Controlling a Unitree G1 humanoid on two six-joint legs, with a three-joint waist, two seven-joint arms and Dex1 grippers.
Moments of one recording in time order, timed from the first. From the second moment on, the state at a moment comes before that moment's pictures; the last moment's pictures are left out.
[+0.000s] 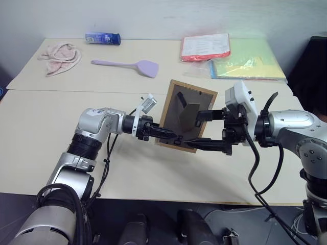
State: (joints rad) left arm -0.94 0.48 -0.23 0.34 -0.55 1.02 -1.17; right arm -0.61 -0.85 -0.04 -0.49 0.83 0.98 0.89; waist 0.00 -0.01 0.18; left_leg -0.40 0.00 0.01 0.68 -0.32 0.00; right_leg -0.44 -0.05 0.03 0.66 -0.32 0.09
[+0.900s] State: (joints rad) left arm -0.94 0.55 -0.15 0.21 -0.69 1.38 -1.16; right arm -0.57 -0.94 0.06 0.15 -0.99 -0.94 -0.23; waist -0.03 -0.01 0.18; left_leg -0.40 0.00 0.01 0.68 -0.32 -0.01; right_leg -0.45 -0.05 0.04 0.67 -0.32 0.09
